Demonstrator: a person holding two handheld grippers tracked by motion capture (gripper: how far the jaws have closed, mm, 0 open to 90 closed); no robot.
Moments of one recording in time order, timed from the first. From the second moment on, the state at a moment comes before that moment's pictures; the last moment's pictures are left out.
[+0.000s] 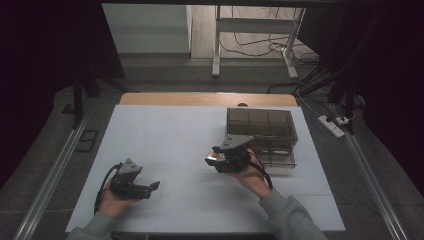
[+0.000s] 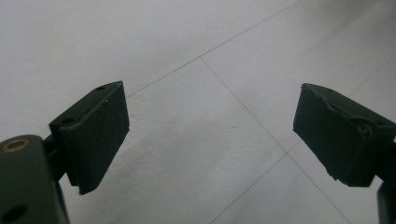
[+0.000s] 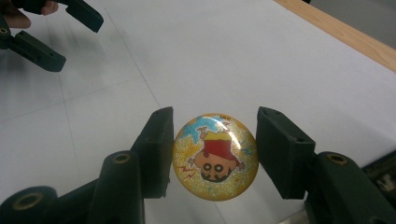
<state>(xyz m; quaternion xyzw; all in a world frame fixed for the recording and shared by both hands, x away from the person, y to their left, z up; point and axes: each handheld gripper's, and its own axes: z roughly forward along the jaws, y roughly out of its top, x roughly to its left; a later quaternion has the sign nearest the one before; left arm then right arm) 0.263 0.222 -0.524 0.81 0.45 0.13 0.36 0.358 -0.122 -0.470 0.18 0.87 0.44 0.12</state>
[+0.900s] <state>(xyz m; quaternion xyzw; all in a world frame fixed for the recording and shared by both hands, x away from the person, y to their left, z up) 0.263 0.222 -0.524 0.81 0.45 0.13 0.36 0.351 -0.174 -0.459 0.22 0.86 0.45 0.15</state>
